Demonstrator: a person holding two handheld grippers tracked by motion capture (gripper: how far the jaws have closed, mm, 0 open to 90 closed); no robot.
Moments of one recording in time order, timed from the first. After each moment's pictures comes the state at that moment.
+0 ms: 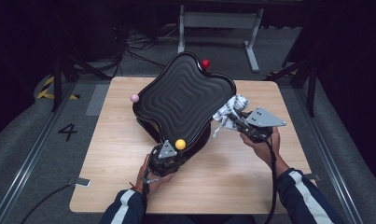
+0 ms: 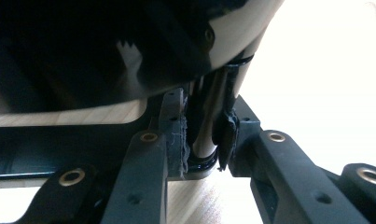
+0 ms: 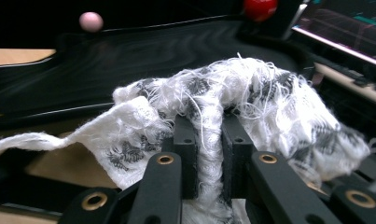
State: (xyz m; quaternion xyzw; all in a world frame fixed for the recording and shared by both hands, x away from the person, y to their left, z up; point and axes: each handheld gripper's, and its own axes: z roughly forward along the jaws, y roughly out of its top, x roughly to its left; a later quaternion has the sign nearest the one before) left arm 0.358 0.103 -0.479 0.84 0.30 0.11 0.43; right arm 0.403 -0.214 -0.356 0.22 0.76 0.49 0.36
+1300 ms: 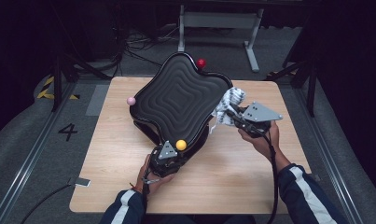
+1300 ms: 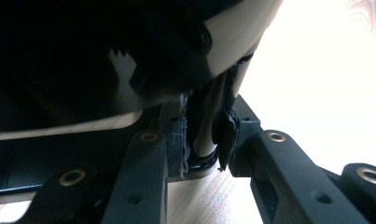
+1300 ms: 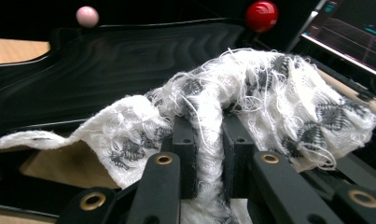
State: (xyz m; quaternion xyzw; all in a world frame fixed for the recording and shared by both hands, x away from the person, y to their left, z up) left arm 0.356 0.102 -0.479 0.85 0.30 0.11 0.43; right arm 0.407 -0.199 -0.347 0.18 0.78 0.47 0.36
